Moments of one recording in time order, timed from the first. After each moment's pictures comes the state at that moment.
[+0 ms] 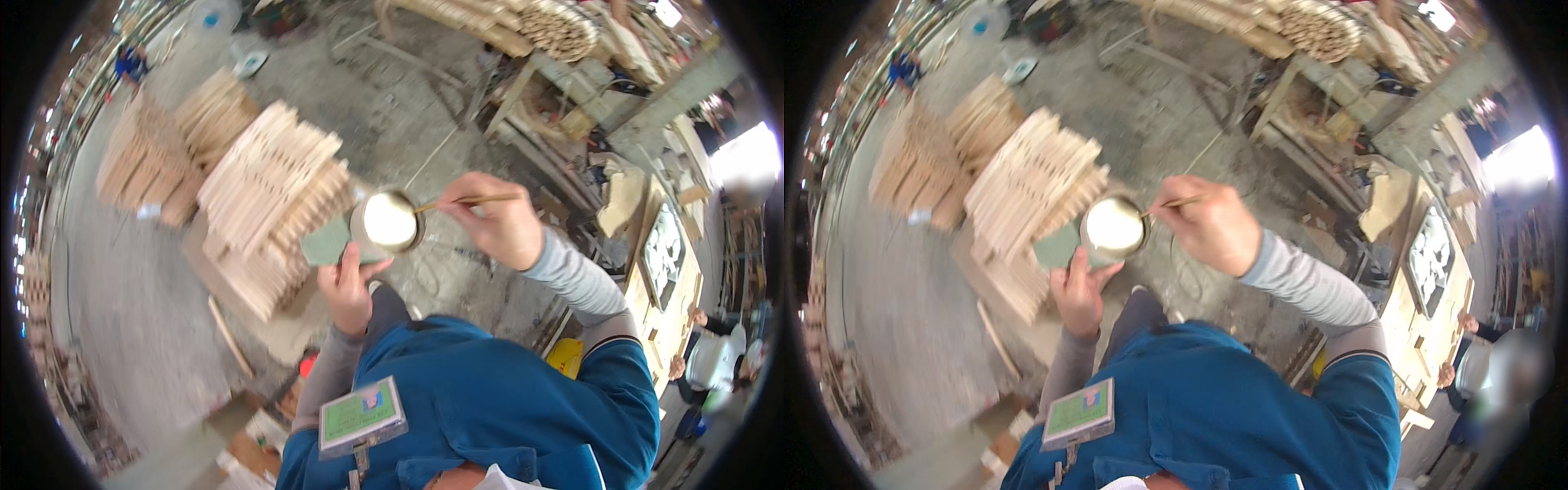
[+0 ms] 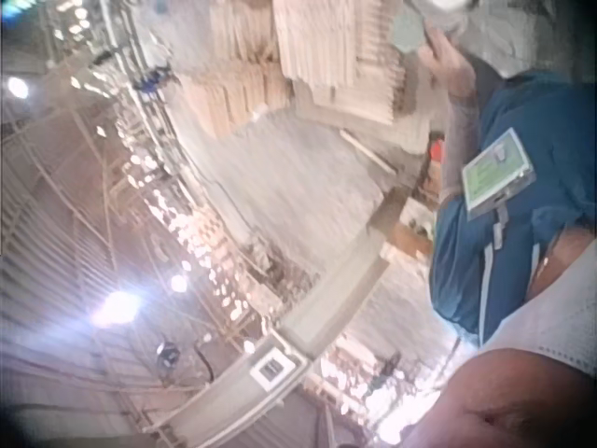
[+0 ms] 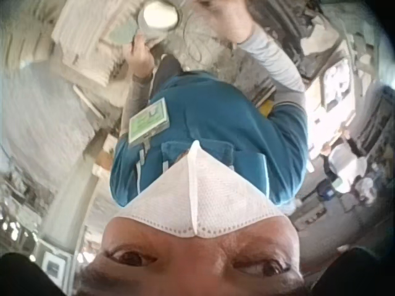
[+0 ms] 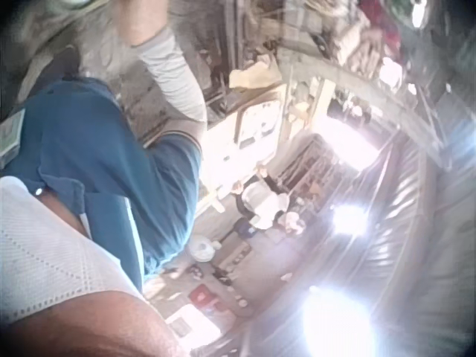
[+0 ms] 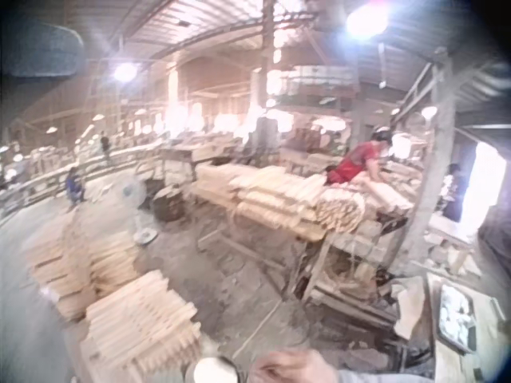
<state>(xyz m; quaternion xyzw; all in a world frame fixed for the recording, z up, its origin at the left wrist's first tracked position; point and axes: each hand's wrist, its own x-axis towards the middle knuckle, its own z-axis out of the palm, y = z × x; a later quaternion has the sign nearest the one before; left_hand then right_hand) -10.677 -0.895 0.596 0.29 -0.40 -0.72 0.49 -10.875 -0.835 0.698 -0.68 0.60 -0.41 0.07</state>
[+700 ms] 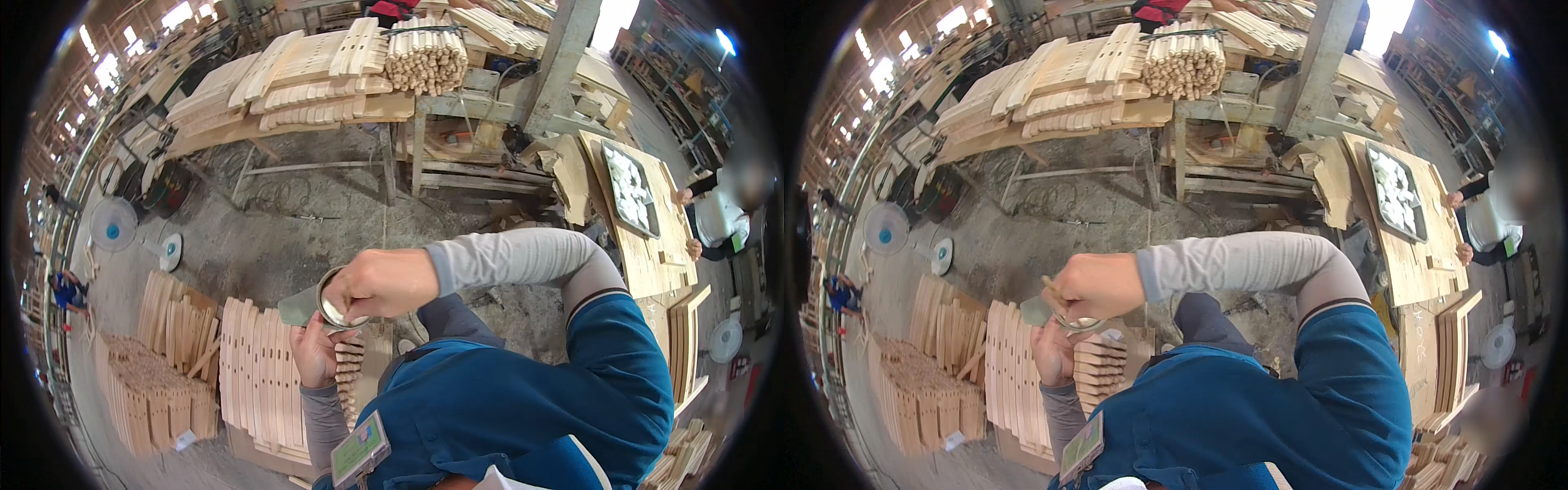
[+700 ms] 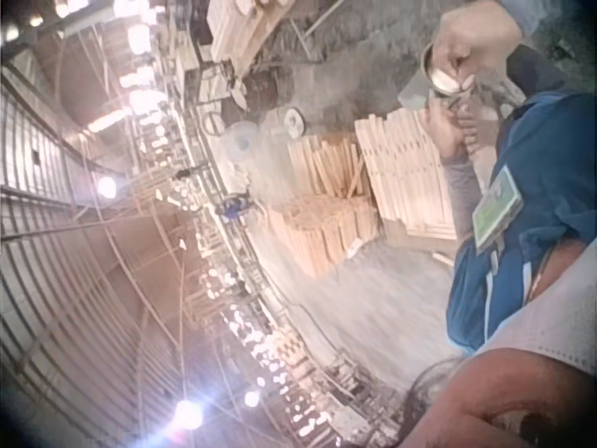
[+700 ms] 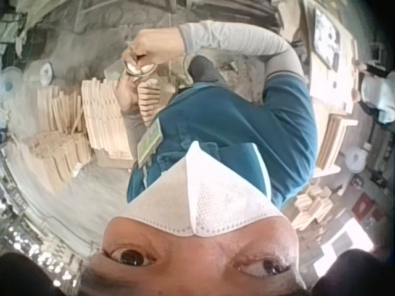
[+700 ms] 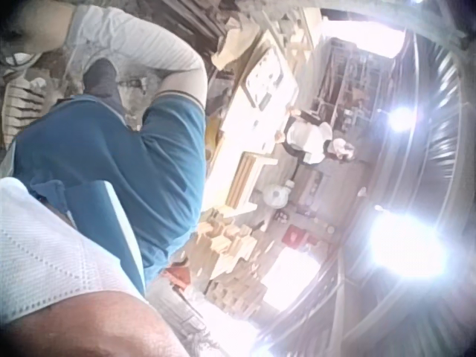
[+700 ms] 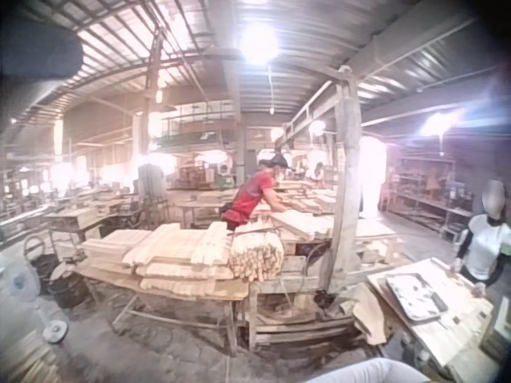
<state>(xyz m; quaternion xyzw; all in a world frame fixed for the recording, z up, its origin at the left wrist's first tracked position) -10.832 -1.155 0.637 0.19 -0.42 -0.87 0.20 -10.991 -1.047 0.729 -0.75 0.49 -0.40 0.20</state>
